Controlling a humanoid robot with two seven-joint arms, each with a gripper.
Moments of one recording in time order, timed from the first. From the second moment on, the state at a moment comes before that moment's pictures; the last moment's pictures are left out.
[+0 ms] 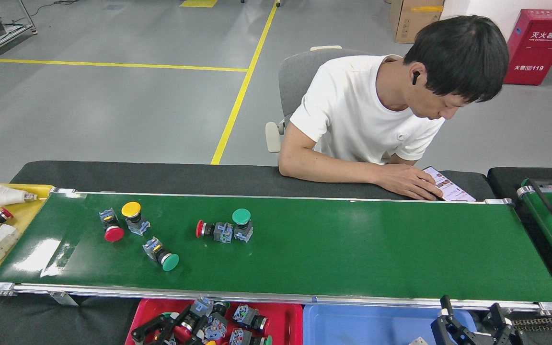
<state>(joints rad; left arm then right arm) 0.30 0.19 -0.13 -1.72 -1.65 -0.36 0.13 0.33 0.02 -0.19 -1.75 1.26 -0.07 -0.11</state>
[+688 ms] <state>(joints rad) 0.31 0.11 0.29 -1.70 -1.39 -0.36 0.03 0.31 0.02 -0.19 -1.72 1.26 -0.08 -0.10</state>
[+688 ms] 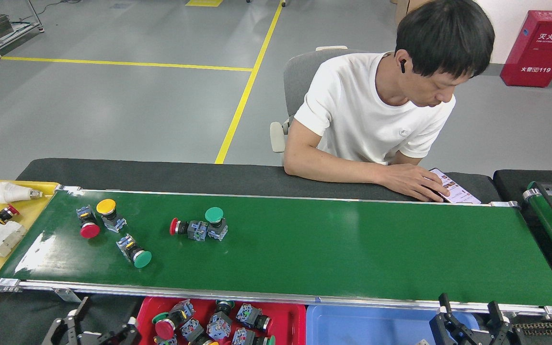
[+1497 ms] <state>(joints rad) -0.32 0.24 0.28 -0.97 -1.52 -0.20 -0.02 0.30 -0.01 -0.21 -1.71 1.25 -0.07 -0.10</state>
